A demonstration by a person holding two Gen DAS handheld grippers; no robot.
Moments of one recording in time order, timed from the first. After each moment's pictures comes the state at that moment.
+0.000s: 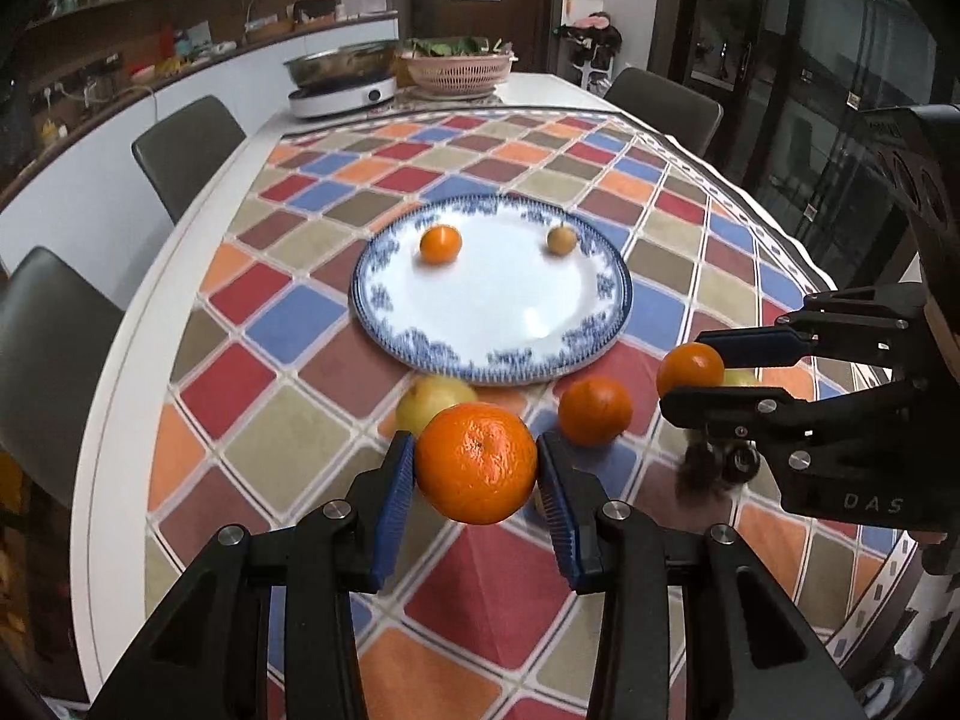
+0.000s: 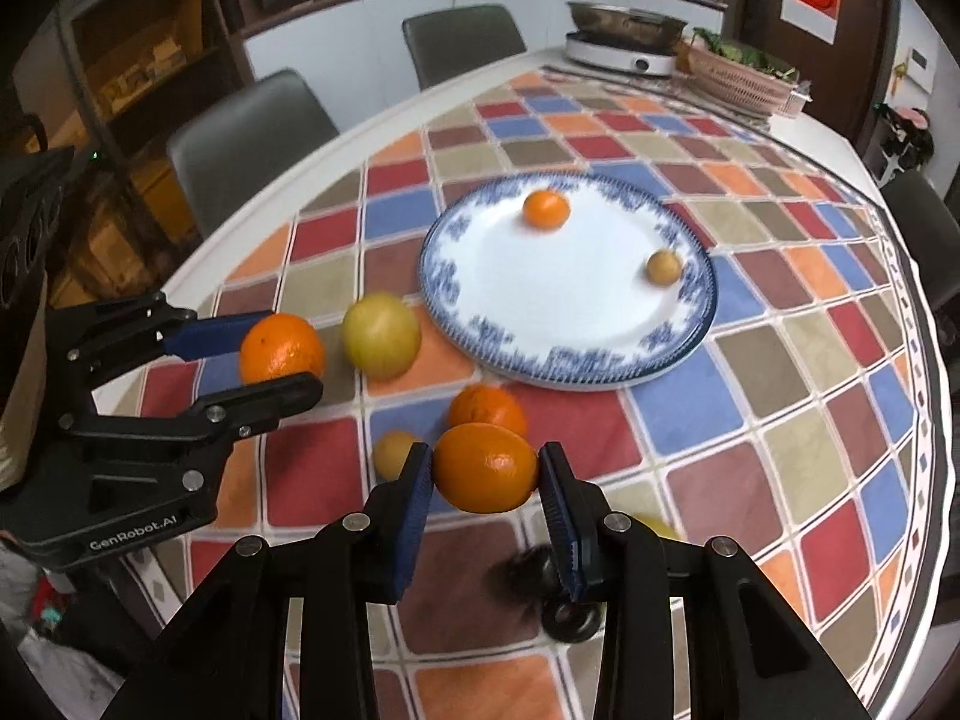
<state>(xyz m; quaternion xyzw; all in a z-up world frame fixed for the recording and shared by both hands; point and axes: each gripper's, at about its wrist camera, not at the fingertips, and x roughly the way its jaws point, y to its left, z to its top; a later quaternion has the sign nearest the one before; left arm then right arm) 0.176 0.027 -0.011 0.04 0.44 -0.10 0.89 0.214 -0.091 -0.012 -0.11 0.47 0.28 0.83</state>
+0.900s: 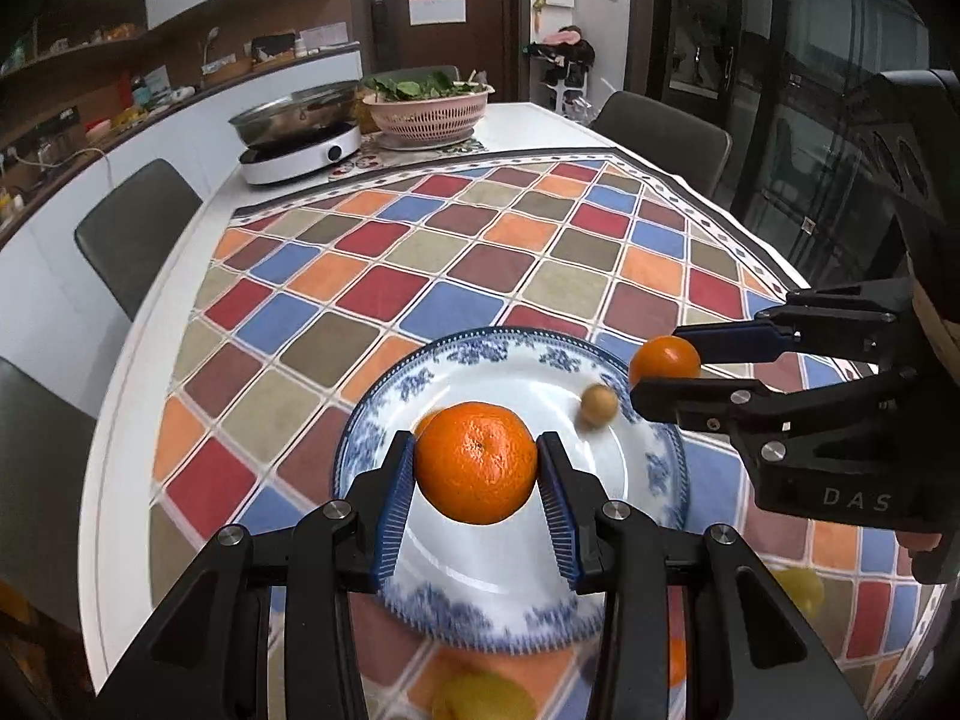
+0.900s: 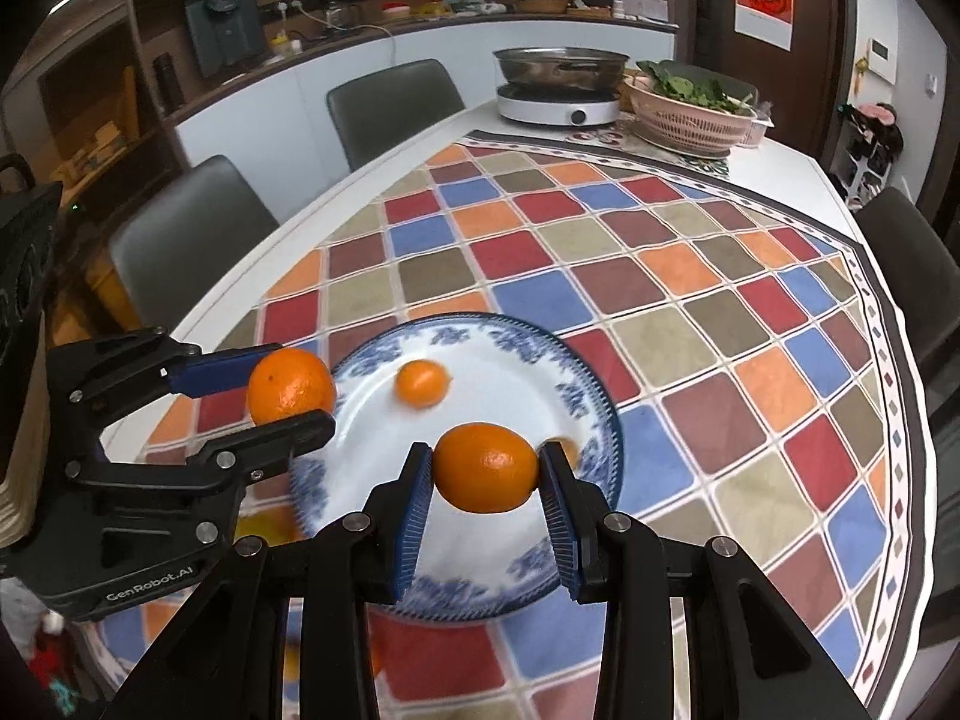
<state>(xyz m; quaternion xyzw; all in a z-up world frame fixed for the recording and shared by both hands) 0.326 0.009 -0.002 0.07 0.41 -0.13 0.90 0.350 -0.104 0.009 -0.07 0.44 0.24 0.86</state>
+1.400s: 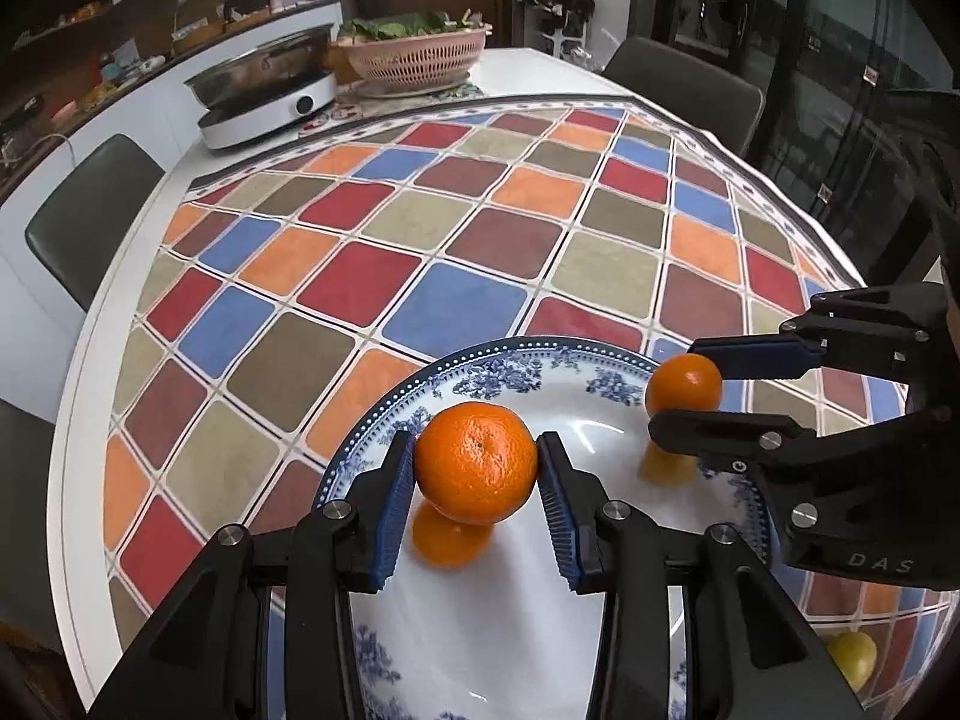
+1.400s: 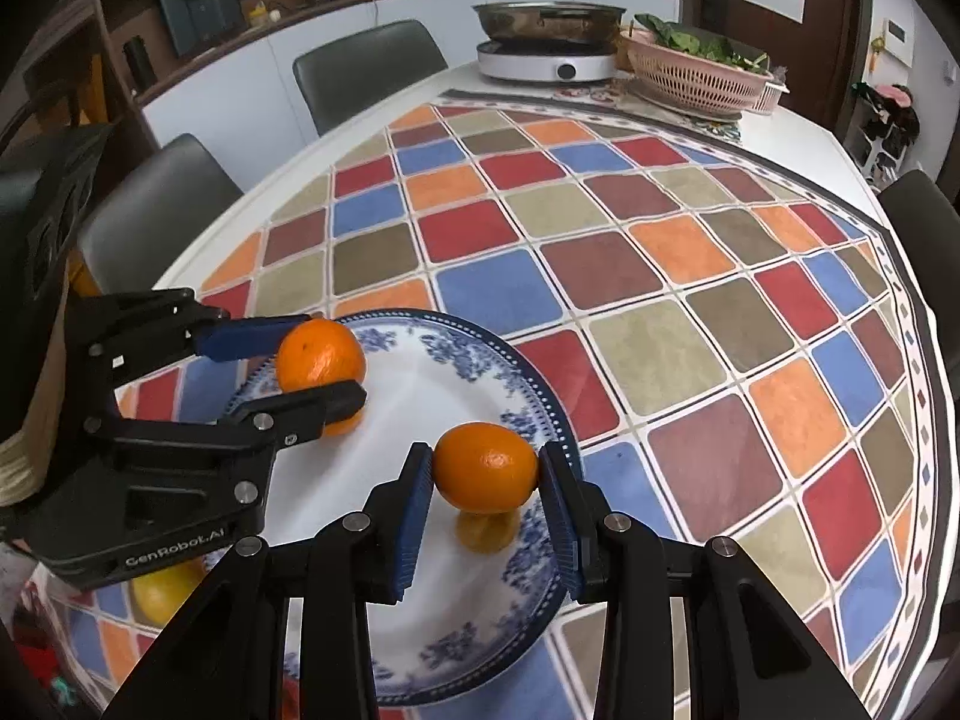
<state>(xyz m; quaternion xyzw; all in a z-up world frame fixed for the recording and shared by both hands) 0.407 -0.002 -0.047 0.08 0.47 -0.14 0.87 0.416 -0.107 -0.033 -0.08 0.47 0.25 0.84</state>
